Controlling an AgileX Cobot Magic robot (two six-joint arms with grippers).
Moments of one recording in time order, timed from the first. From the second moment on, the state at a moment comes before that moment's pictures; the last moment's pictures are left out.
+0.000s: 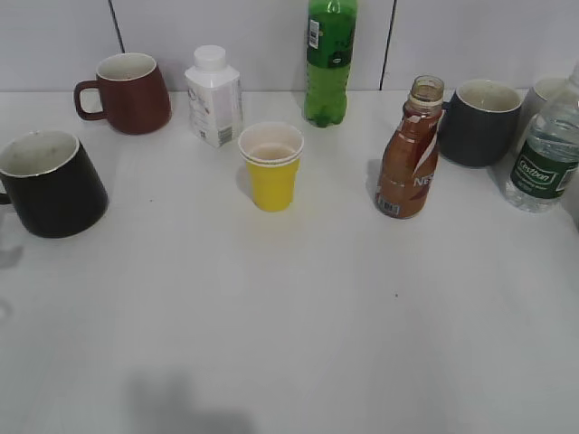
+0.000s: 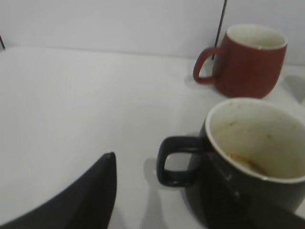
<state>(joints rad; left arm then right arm) -0.02 1.20 -0.26 -0.12 -0.56 0.03 0.09 -0.01 -0.50 -0.14 1.05 0.18</state>
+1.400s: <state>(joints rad) -0.01 1.67 -0.19 -0.02 -1.13 -0.01 0.09 -0.01 -0.50 -0.14 1.05 0.18</state>
